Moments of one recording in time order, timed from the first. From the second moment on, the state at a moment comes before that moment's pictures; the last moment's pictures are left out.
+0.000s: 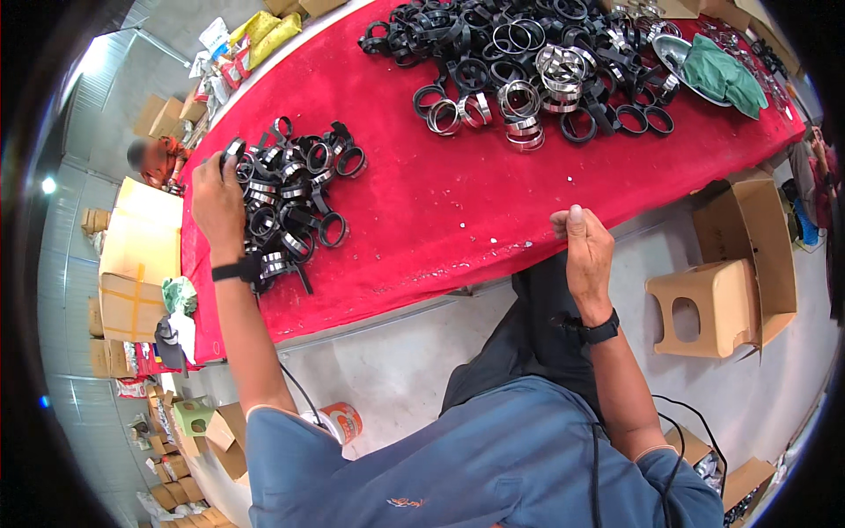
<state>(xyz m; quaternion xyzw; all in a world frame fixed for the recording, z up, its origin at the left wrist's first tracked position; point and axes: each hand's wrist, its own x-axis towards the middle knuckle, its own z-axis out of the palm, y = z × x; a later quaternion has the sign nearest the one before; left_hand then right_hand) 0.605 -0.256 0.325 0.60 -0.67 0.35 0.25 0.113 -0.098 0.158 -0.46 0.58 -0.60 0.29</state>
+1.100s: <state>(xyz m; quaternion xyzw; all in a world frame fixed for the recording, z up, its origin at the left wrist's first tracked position) 0.400 -0.405 0.196 0.66 -0.62 -0.16 0.40 0.131 -0.164 0.106 -0.57 0.64 -0.52 0.01</state>
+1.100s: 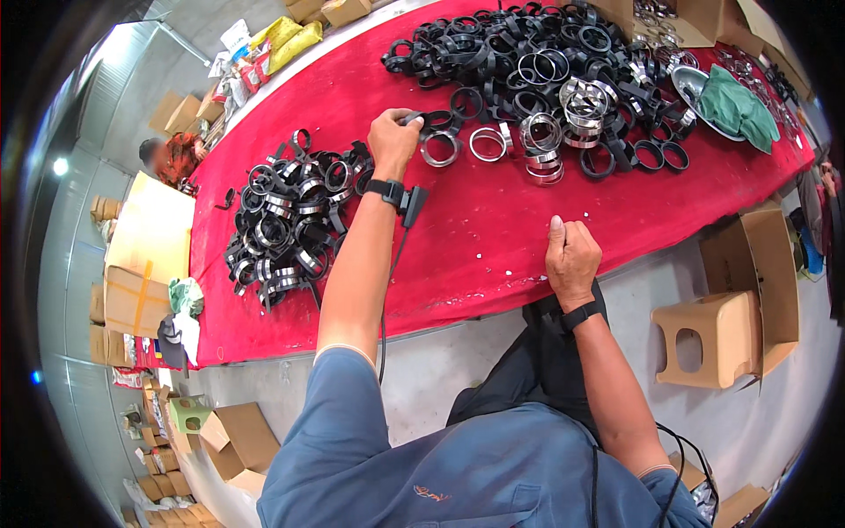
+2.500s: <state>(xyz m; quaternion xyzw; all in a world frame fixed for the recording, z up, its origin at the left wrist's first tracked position) 0.423 -0.174 0.135 0.62 -0.65 -0.04 0.45 0.204 -0.265 0.163 -0.45 0.36 -0.56 0.60</state>
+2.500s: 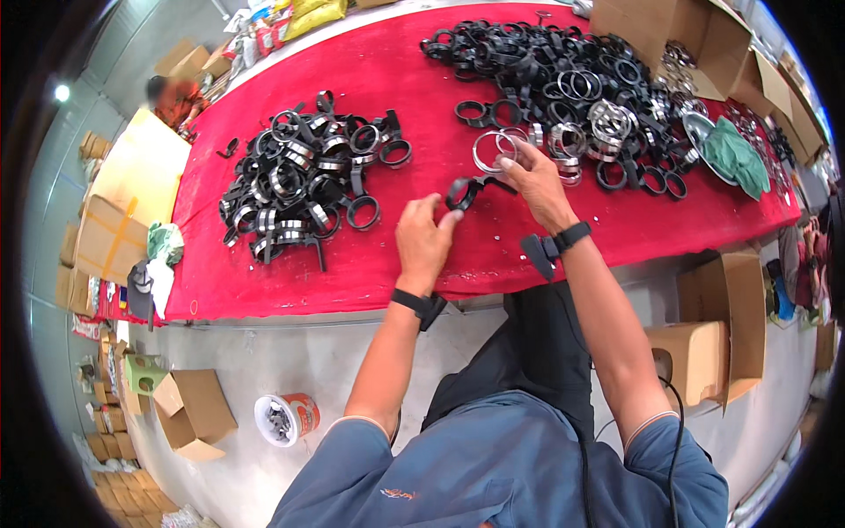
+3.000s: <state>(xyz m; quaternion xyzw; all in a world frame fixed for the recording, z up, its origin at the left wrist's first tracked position) 0.378 -0.161 0.190 0.41 -0.54 -0.59 0.44 0.171 -0.171 0.161 -0.38 0.35 -0.51 0.69</state>
